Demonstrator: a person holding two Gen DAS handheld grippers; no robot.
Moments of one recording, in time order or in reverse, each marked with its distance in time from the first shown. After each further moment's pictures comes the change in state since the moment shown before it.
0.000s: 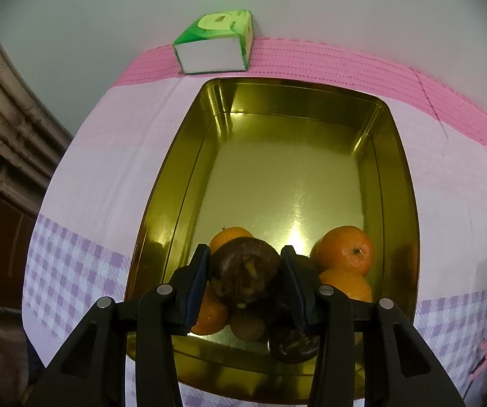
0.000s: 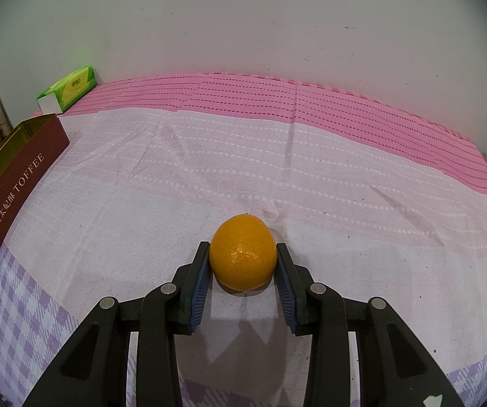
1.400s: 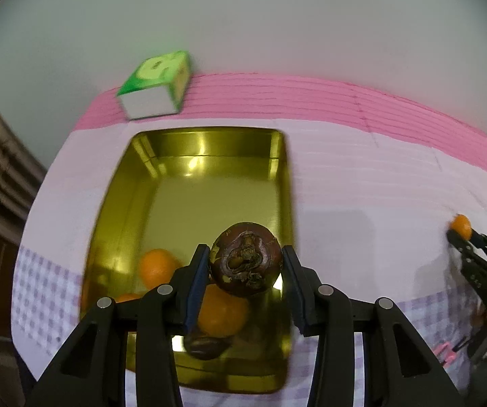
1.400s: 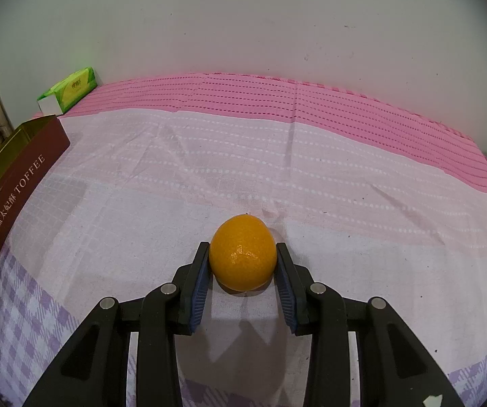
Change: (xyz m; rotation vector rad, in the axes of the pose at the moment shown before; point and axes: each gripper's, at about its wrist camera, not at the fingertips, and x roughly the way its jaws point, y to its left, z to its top) left arm -0.043 -0.061 0.006 0.071 -0.098 -0.107; right arm 0.000 0.000 0.000 0.006 0.001 0.009
